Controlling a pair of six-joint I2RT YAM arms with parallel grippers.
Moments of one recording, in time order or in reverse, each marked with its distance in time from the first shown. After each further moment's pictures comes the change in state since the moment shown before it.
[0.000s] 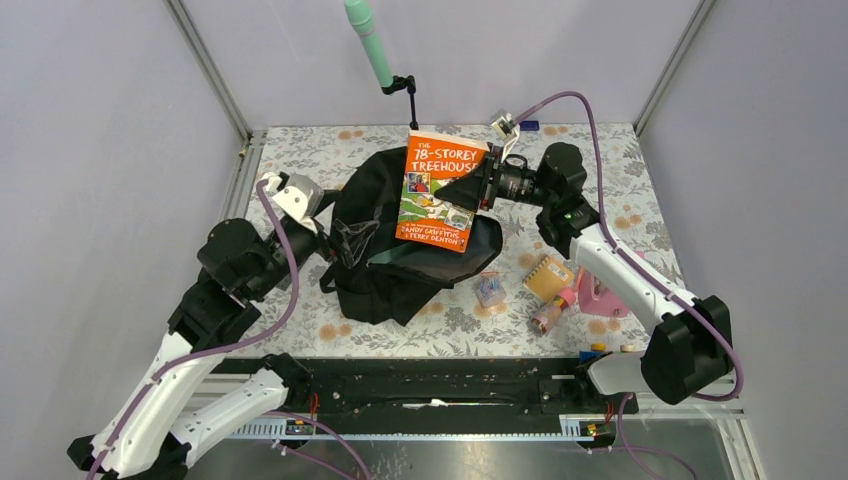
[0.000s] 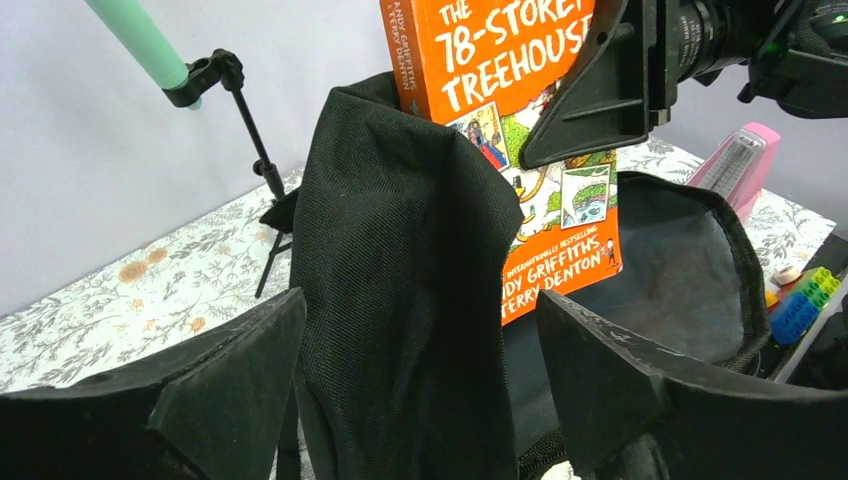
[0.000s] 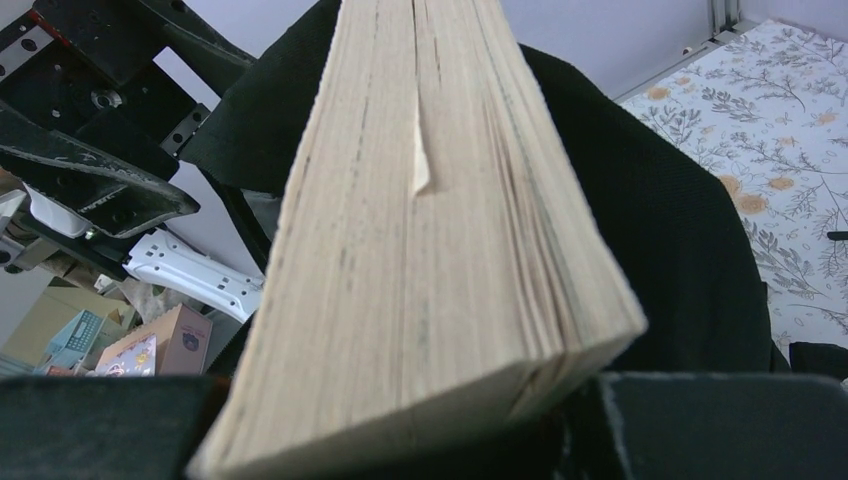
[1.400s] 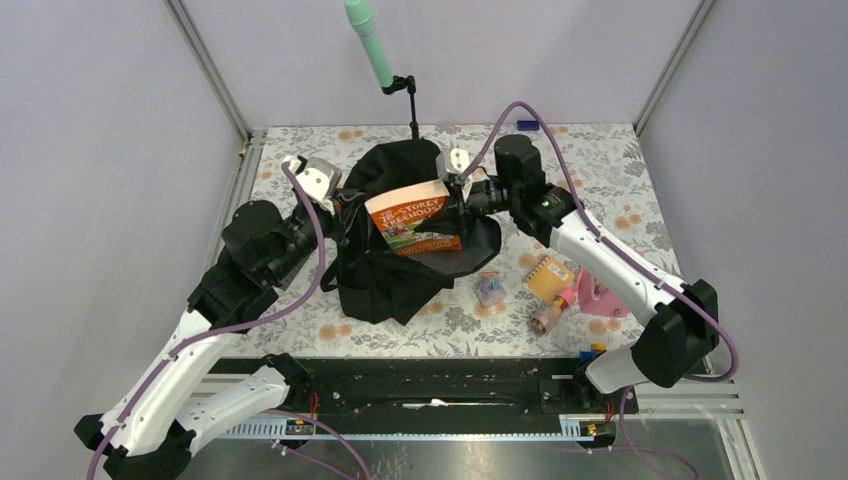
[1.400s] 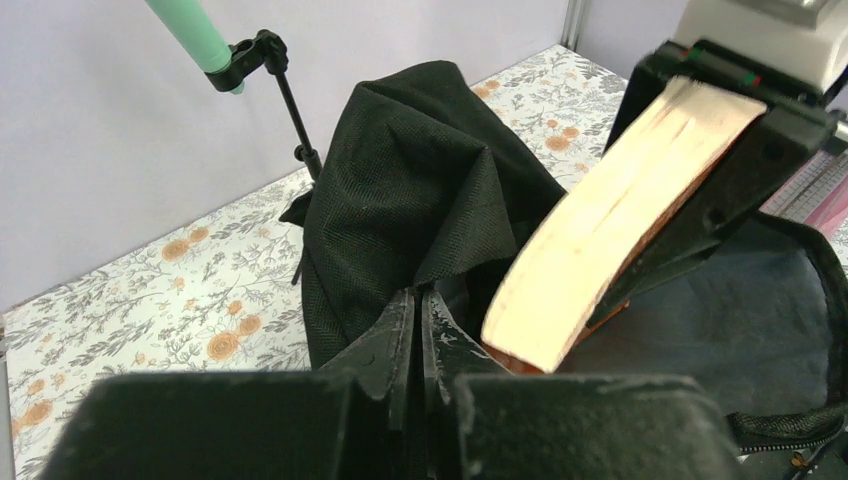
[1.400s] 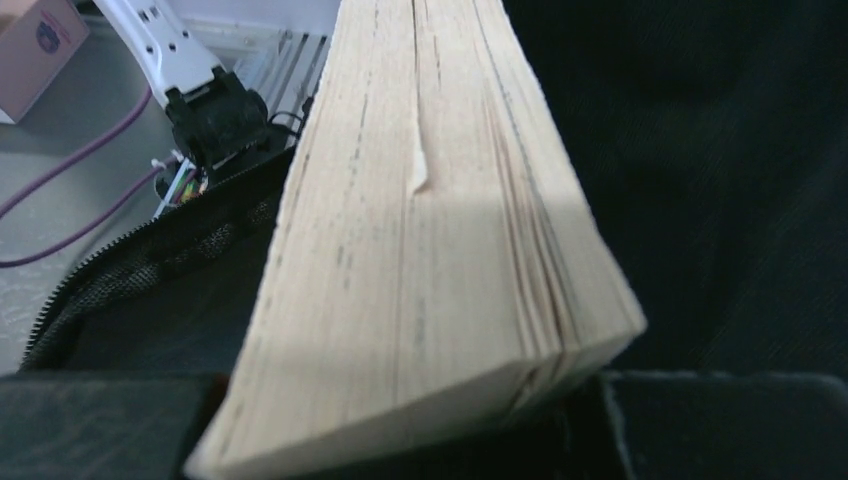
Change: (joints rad) left arm -0.004 0.101 0.024 0.045 -0.103 0.026; right arm 0.143 0.099 0.237 -0.523 -0.175 -0.912
